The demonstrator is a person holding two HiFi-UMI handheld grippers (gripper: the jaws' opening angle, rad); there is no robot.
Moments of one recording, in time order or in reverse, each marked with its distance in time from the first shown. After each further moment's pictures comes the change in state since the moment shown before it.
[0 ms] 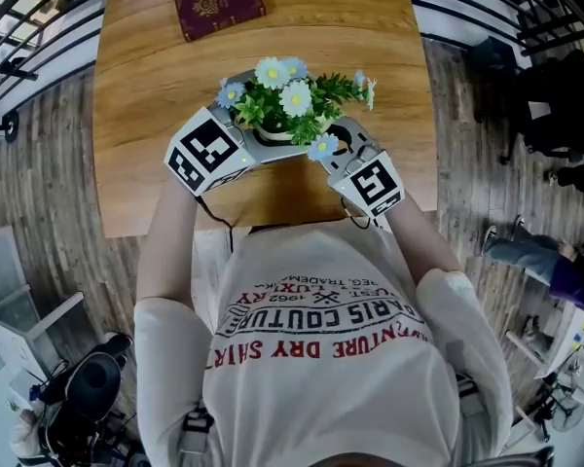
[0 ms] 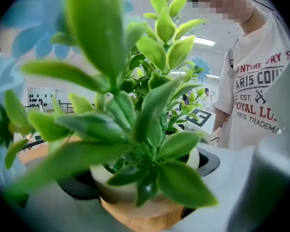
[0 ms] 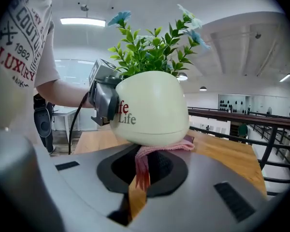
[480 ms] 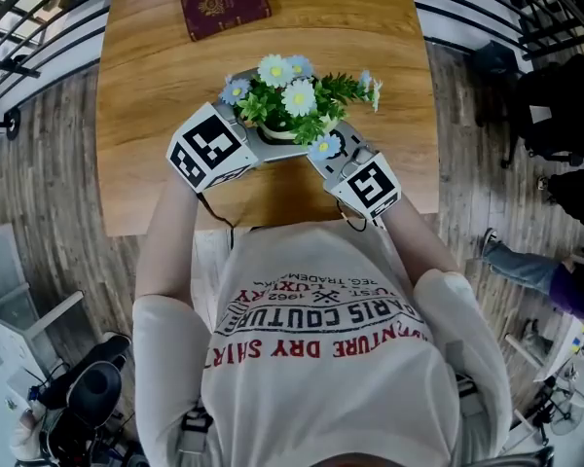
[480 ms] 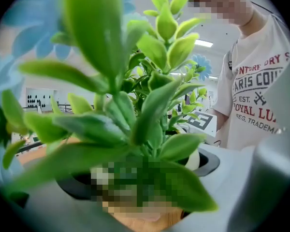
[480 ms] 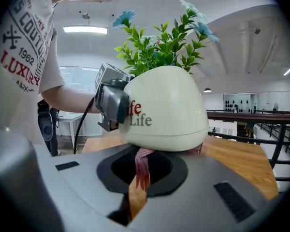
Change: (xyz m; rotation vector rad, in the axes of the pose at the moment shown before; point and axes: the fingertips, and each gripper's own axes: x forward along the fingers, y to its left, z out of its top) left arm -0.005 -0.001 0.006 0.007 -0.014 -0.017; right arm 0.010 0.020 0.013 0.010 -0.066 0.066
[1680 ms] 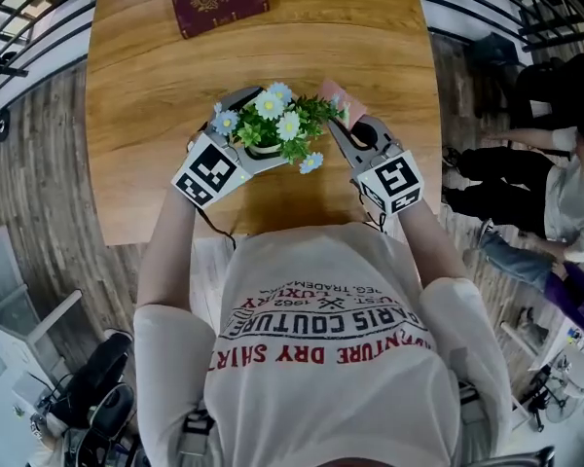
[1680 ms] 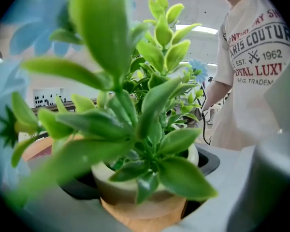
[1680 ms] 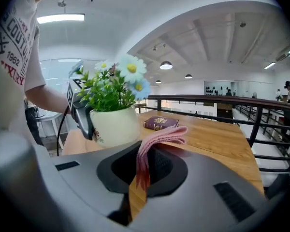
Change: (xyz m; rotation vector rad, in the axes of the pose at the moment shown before) left arm -0.004 0.021 -0.095 0.024 0.105 0.090; right arm -0.025 -0.072 -0.062 0.117 0.178 -0.196
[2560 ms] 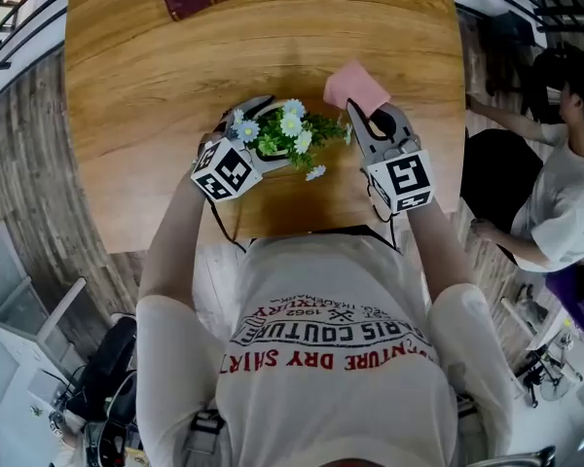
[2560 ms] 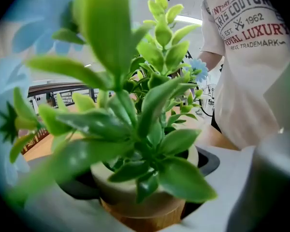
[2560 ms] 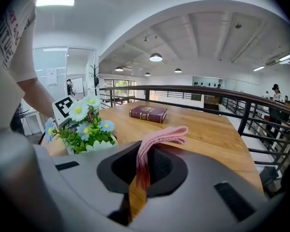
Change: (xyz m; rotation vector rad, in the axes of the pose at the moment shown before) left arm 0.046 -0.010 -0.128 0.042 0.119 -0.126; right arm 0.036 -0.031 -0.033 0.023 0.097 -0.155
